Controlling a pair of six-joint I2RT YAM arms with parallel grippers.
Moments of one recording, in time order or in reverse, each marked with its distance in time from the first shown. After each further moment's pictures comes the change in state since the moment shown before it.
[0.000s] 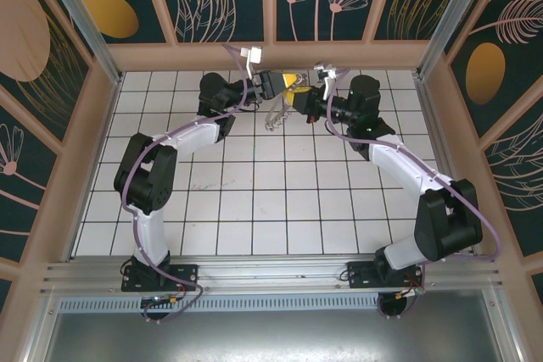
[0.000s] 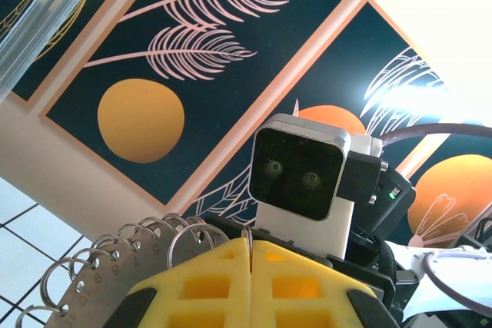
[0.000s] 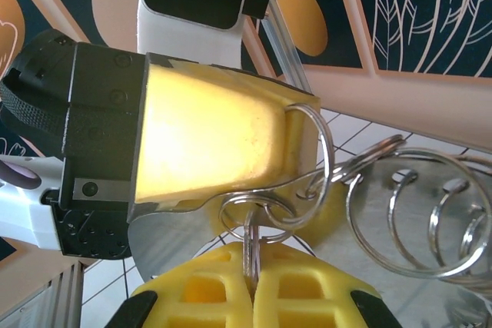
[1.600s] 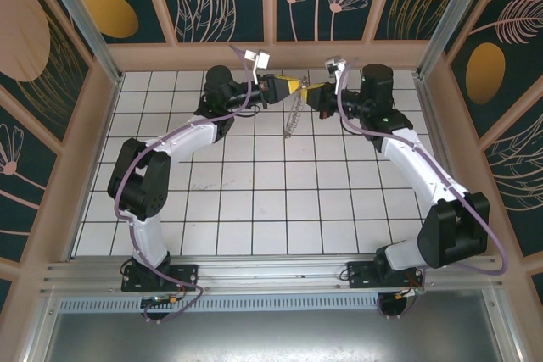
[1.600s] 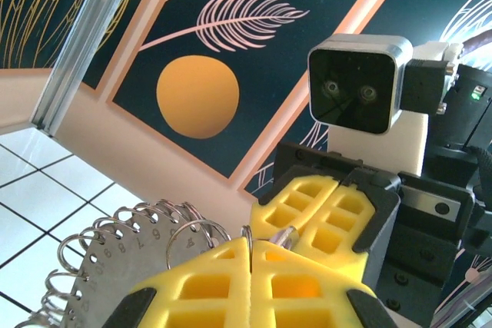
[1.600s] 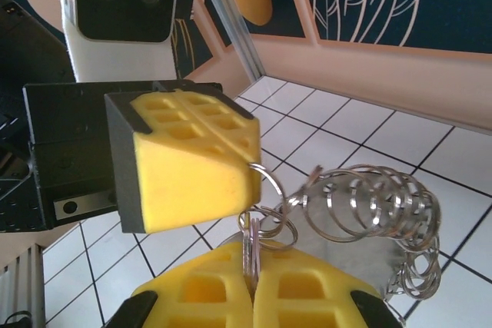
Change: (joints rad) left arm -0.014 -0.065 -0.002 -0.335 -0.031 0.365; right arm -0.082 -0.051 0.130 -0.395 0.041 -0.176
